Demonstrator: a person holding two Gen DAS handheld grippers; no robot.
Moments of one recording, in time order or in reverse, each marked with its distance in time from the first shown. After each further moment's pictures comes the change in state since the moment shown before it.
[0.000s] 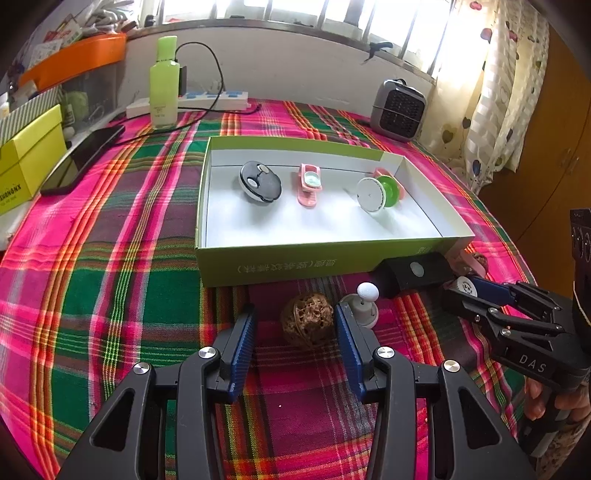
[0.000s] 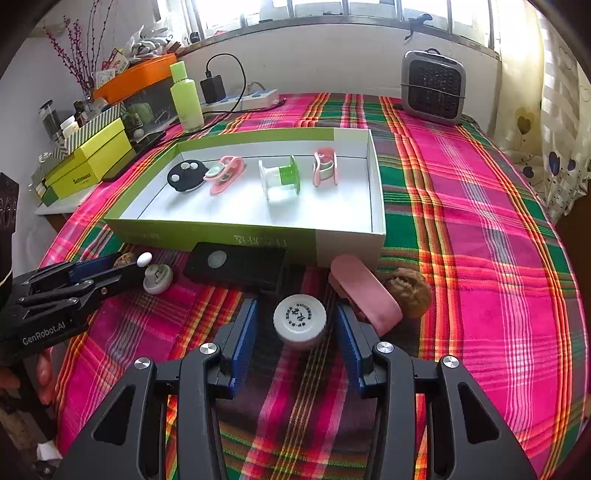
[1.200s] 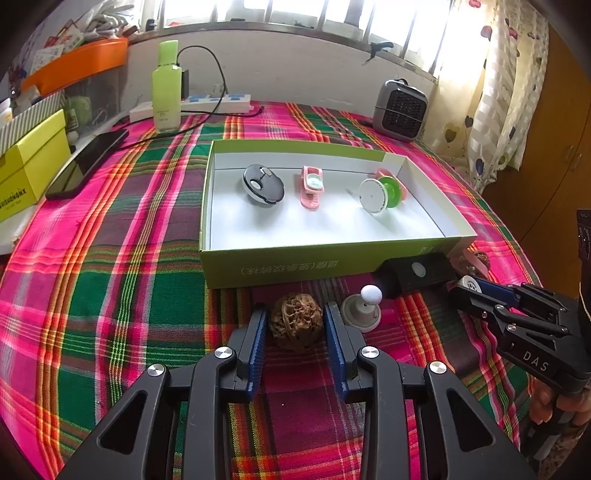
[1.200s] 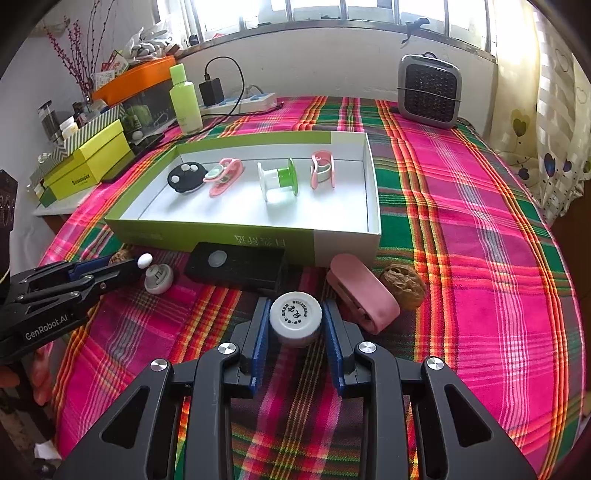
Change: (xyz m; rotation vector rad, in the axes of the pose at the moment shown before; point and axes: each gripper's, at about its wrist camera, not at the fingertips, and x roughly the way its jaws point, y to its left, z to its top) left arm -0.002 0.002 0.000 0.011 -0.011 0.015; right arm -0.003 0.001 0.000 0.000 -0.014 -0.007
